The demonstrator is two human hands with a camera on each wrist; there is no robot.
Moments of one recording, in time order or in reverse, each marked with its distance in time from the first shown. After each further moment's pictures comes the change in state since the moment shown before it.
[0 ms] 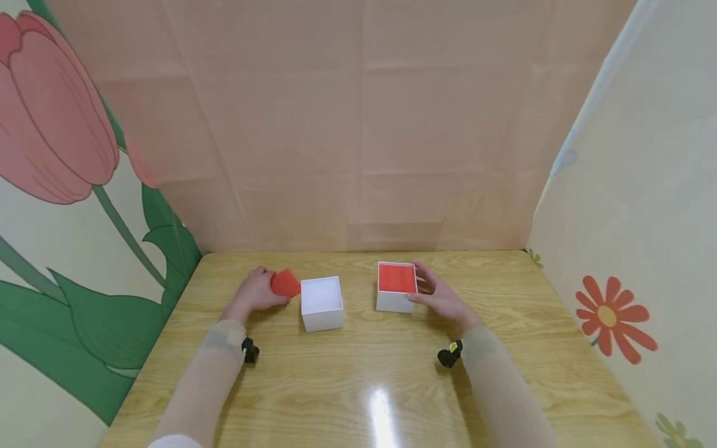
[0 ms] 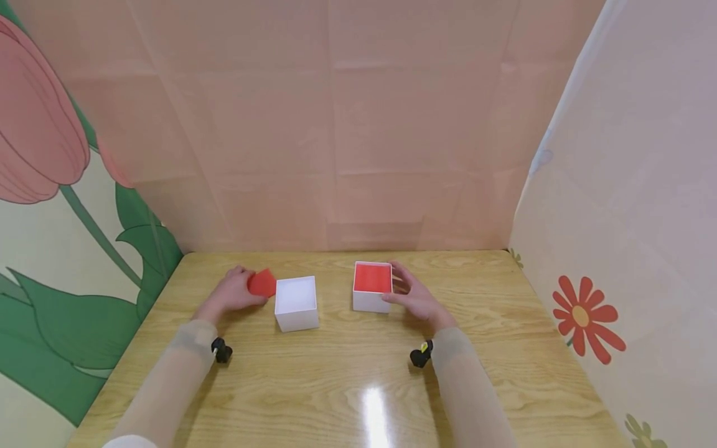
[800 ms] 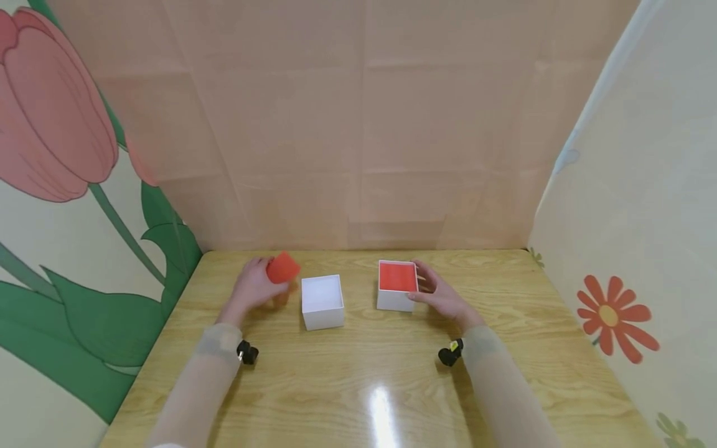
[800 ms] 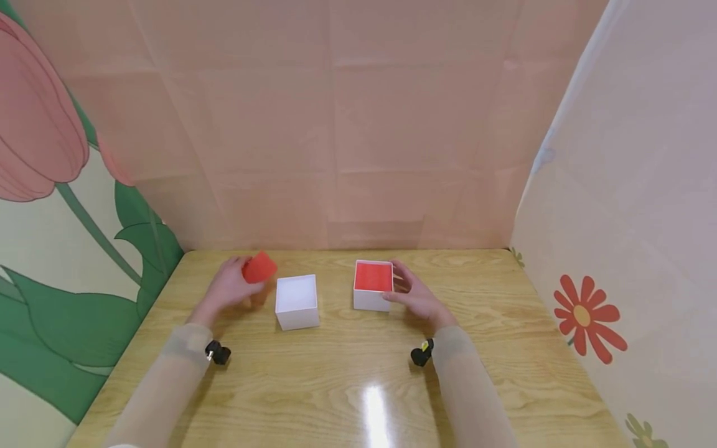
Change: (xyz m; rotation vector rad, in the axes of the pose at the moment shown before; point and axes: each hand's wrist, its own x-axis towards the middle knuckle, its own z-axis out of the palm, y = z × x) left_hand -0.003 0.007 -0.015 -0.134 0.155 0.008; right_hand 0.002 0.004 -0.001 -0.018 -0.001 -0.043
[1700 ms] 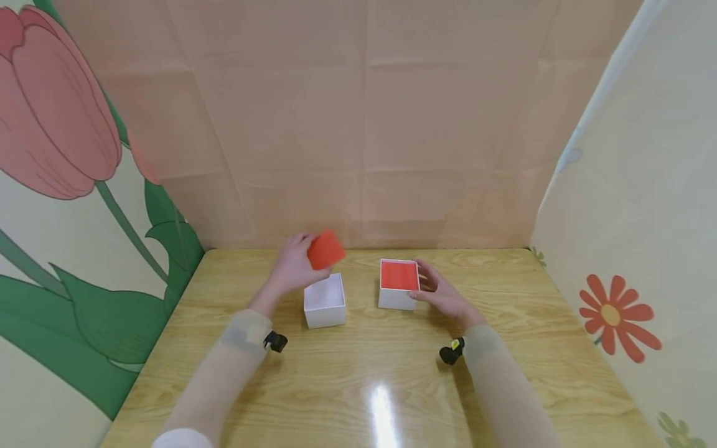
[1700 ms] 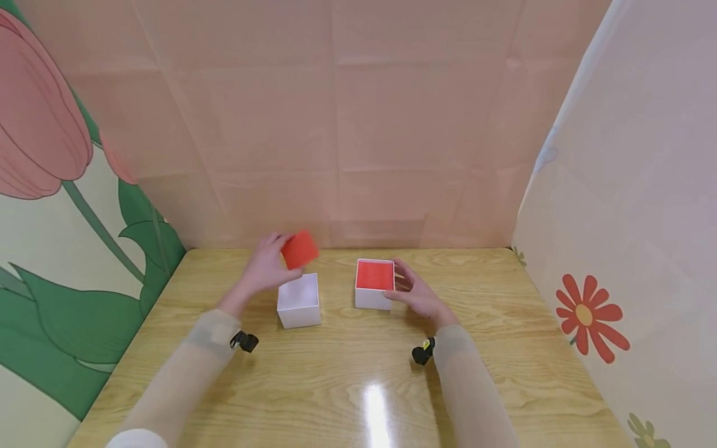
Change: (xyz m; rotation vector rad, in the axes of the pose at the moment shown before) left_hand 0.012 0.114 -0.003 0.016 0.066 0.250; right_hand 0.001 0.003 0.000 0.043 0.004 -0.002
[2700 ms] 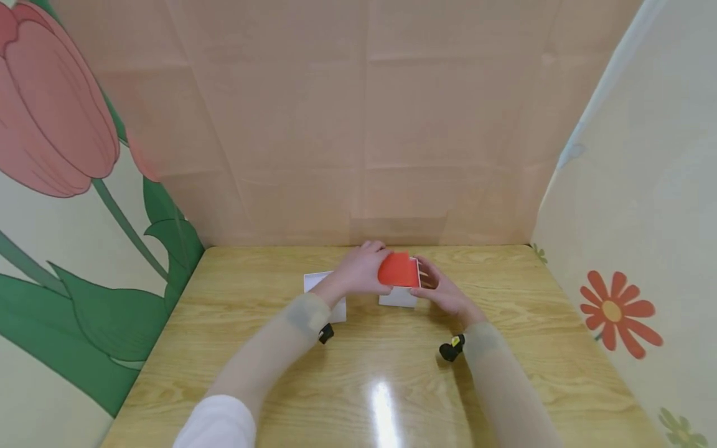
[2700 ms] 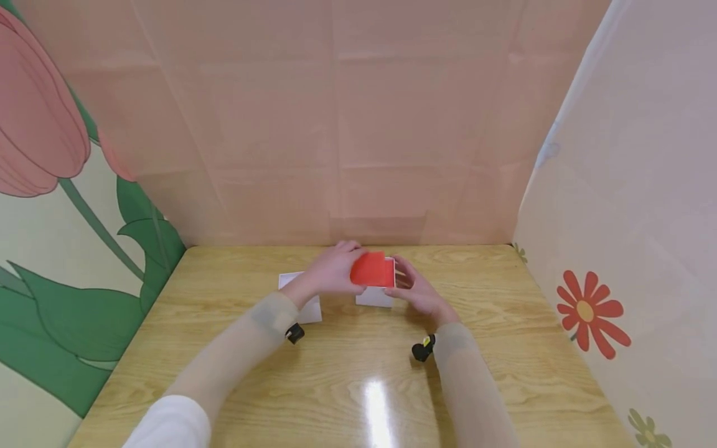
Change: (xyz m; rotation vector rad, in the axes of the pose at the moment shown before) left_hand 0.038 0.103 0.070 0.203 -0.281 0.326; right_hand -0.001 -0.003 0.000 0.001 -0.020 0.004
